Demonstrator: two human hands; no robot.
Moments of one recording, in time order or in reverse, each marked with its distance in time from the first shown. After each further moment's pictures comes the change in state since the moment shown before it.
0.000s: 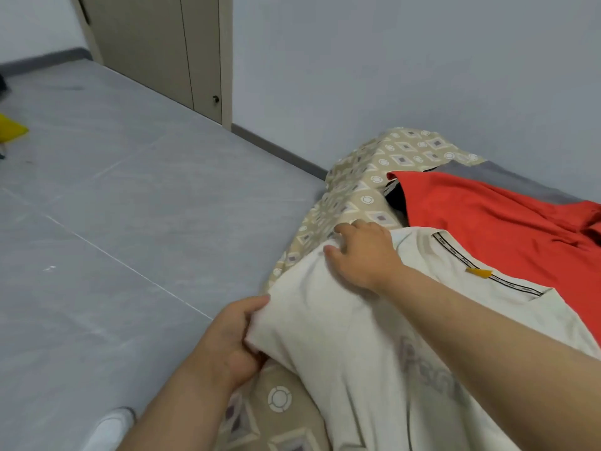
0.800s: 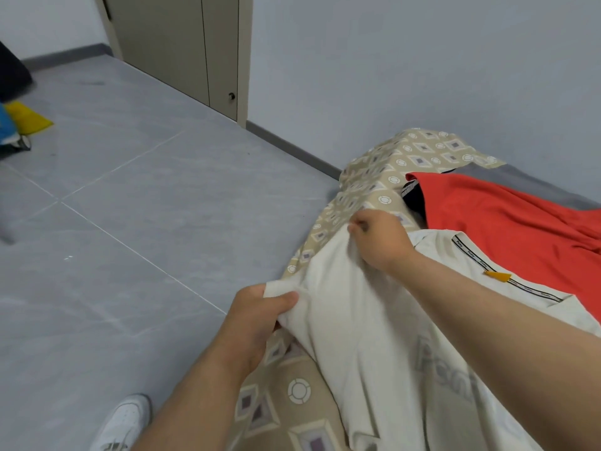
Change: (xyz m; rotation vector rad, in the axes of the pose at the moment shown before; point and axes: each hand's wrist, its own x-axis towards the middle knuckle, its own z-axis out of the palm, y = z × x) left_hand -0.006 0.005 -0.004 0.410 0.122 0.379; right_hand 0.019 -0.009 -0.008 0.365 0.114 0.075
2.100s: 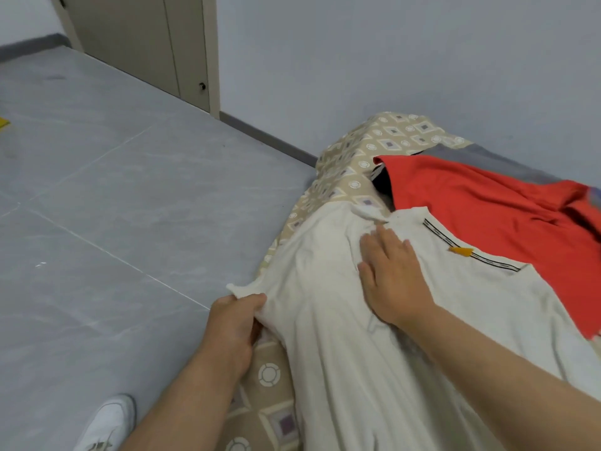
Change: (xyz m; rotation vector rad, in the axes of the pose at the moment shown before) left_hand -0.003 -0.023 0.019 -0.186 0.225 -0.116; right_hand -0.098 0.067 -0.009 -0.358 0.037 -0.111
